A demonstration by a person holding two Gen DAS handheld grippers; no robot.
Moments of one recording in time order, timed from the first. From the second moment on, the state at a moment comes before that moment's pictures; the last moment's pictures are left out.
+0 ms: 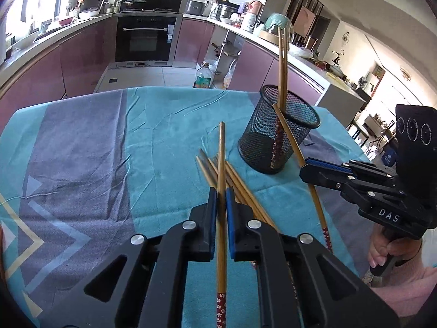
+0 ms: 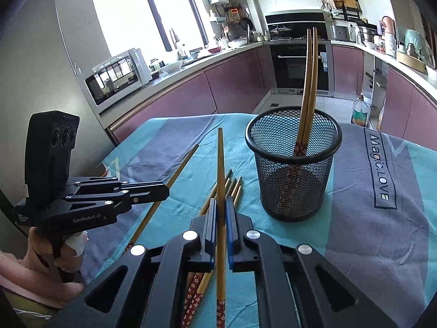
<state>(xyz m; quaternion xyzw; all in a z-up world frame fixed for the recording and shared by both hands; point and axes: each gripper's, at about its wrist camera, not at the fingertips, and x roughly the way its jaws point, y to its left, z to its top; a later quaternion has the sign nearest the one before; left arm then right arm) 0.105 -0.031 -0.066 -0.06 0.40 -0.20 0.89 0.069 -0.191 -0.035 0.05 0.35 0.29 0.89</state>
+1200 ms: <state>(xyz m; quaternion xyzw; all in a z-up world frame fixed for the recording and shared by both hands) 0.082 -0.049 0.061 -0.09 0.26 -0.29 0.92 0.054 -0.232 0.043 0.08 0.21 0.28 0.93</state>
